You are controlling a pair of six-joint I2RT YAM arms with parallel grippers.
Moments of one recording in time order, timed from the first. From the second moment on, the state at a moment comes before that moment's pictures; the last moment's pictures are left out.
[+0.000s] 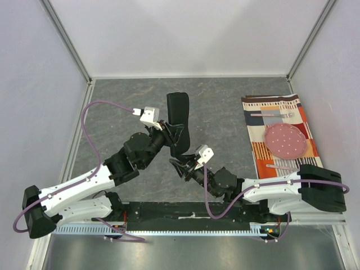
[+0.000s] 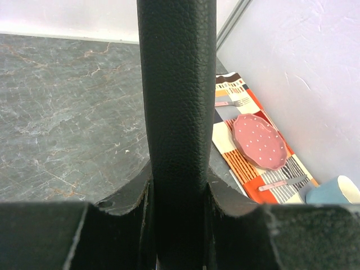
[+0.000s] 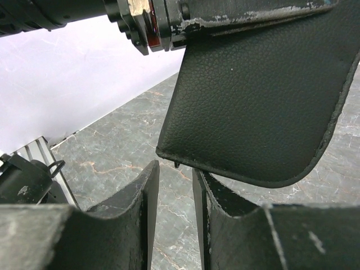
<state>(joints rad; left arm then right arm) -1.00 0.96 0.78 0.15 -0.46 -0.47 1.38 1.27 0.46 0.98 0.52 0.14</state>
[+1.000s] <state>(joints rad) -1.06 0.94 0.68 0.32 -0.54 -0.38 1.38 1.26 0.46 0.93 0.52 0.10</state>
